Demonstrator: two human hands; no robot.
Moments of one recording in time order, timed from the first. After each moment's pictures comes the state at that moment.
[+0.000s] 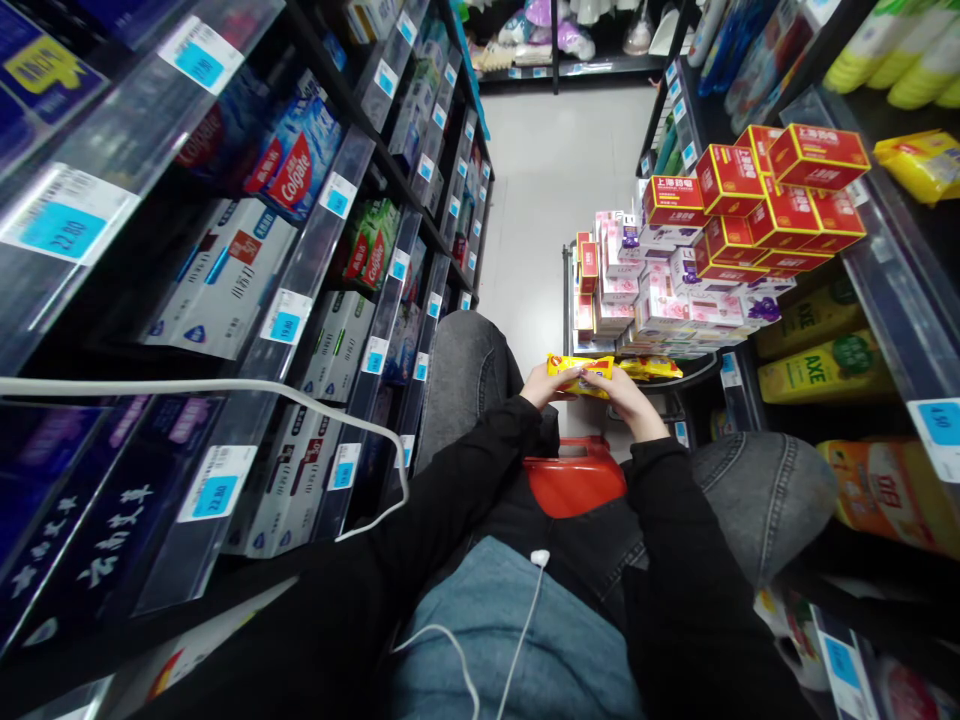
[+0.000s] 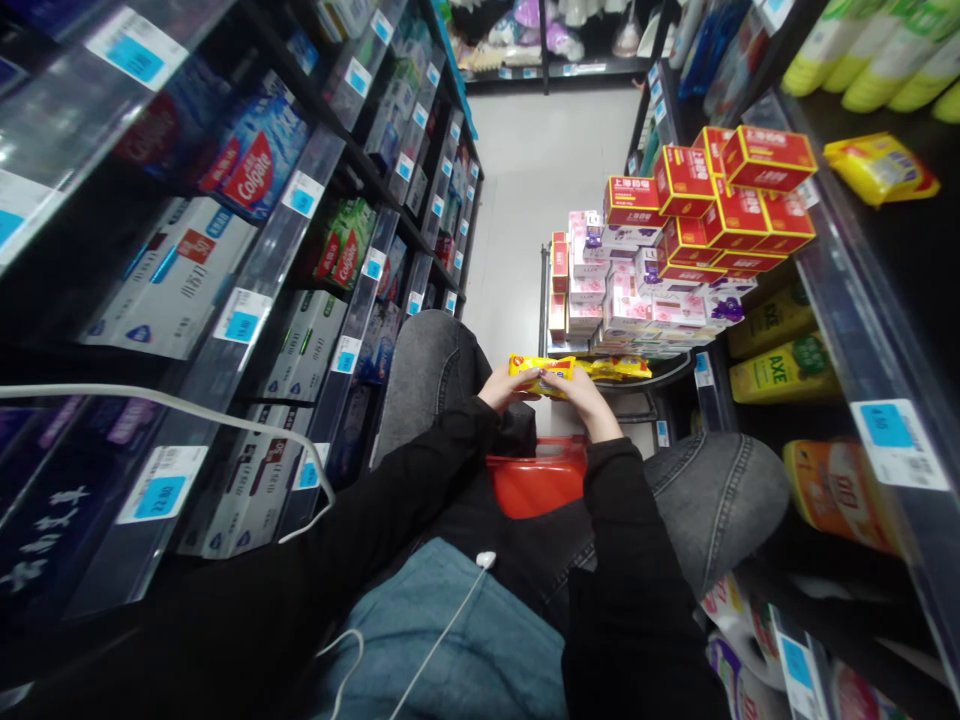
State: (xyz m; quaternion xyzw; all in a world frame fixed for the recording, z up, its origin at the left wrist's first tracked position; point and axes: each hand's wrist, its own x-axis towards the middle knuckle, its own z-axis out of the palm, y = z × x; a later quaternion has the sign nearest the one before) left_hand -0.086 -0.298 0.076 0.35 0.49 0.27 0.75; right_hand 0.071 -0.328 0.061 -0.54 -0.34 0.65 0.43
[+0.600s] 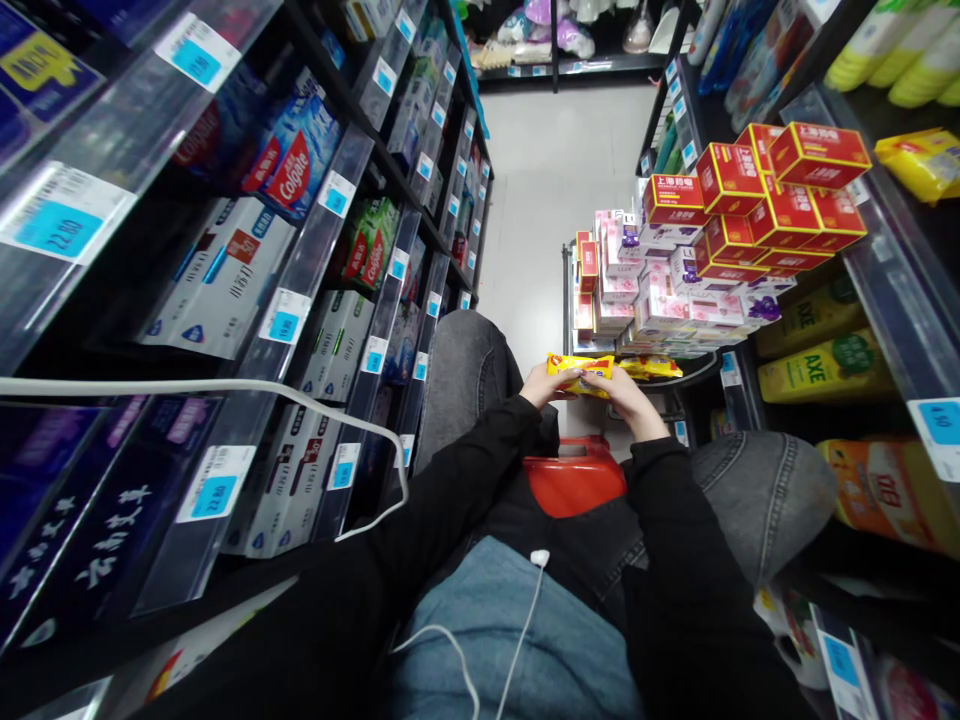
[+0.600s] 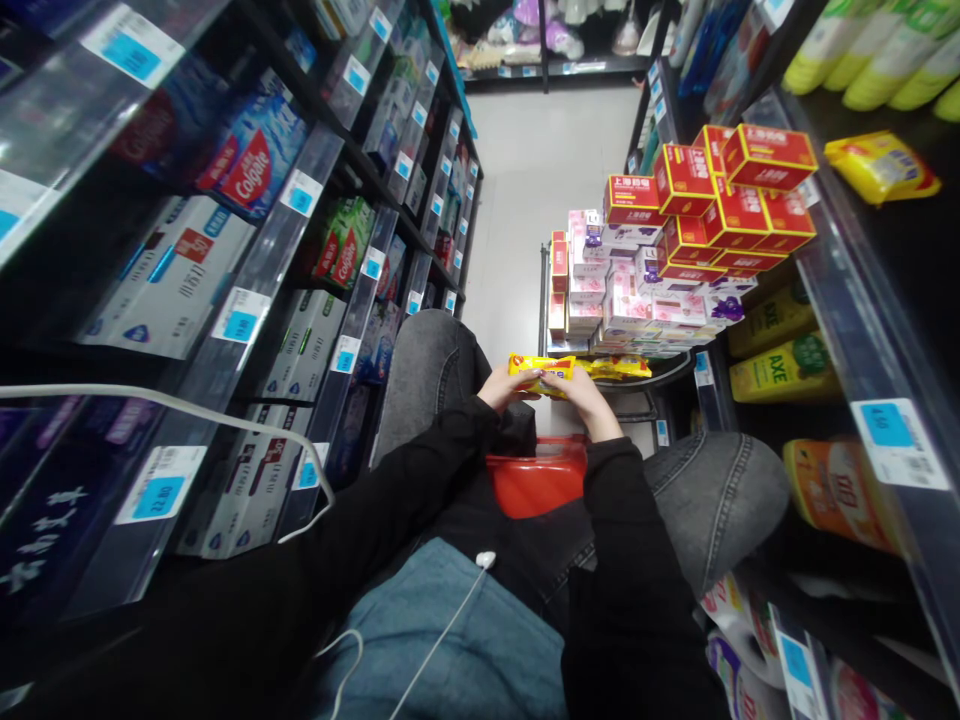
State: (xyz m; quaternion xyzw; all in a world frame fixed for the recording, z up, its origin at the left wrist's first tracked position) left_hand -0.086 -0.297 0.072 0.35 0.49 0.27 0.75; right_hand 0.073 -0.328 0.060 -0.54 -0.35 0.64 0.42
